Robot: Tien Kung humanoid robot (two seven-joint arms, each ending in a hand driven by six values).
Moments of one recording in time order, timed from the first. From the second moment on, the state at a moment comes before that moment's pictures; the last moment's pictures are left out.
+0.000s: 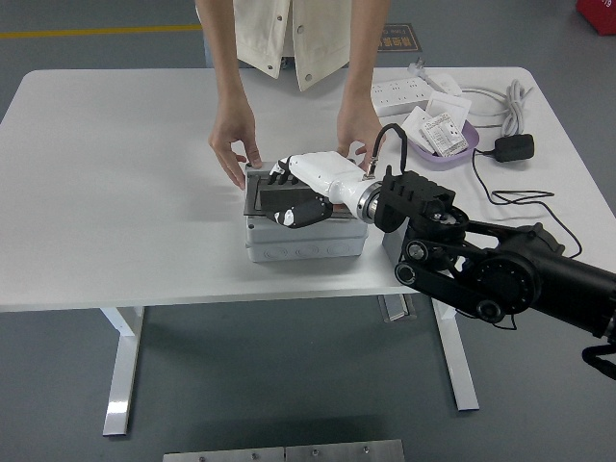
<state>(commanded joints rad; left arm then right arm) -0.08 0.26 -0.55 -0.18 0.43 0.13 0.08 0.91 -0.25 0.35 1.21 -1.62 -0.07 -0.23</state>
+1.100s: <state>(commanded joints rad) -0.06 0.25 -0.59 -0.18 0.46 0.13 0.09 0.57 -0.38 0.90 1.43 -1.75 -0.17 -0.08</state>
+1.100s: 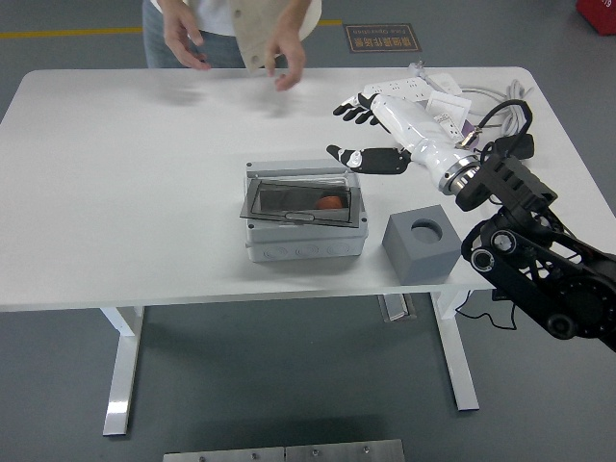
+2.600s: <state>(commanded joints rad) 0.03 0.22 -0.62 -0.18 0.43 0.13 0.07 -0.01 -0.31 1.19 1.65 -0.99 -0.35 0.32</state>
